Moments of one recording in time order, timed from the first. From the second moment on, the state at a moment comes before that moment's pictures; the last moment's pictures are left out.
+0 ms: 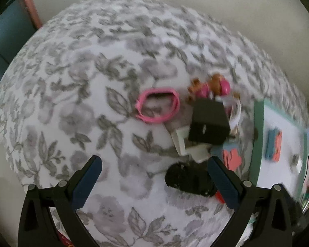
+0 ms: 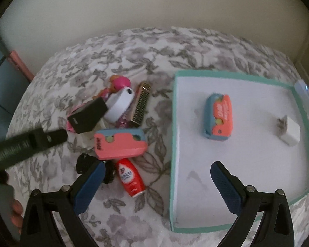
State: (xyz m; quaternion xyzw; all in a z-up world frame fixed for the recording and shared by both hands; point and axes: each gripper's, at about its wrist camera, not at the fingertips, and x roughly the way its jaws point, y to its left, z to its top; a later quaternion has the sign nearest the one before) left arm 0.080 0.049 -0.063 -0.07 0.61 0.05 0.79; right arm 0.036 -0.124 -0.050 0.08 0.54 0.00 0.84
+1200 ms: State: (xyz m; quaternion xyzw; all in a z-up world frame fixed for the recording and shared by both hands) left arm 0.079 -0.038 -0.108 0.06 0.65 -0.09 0.76; right arm 0.030 -0.191 -0.059 0.16 0.57 -0.10 0.80
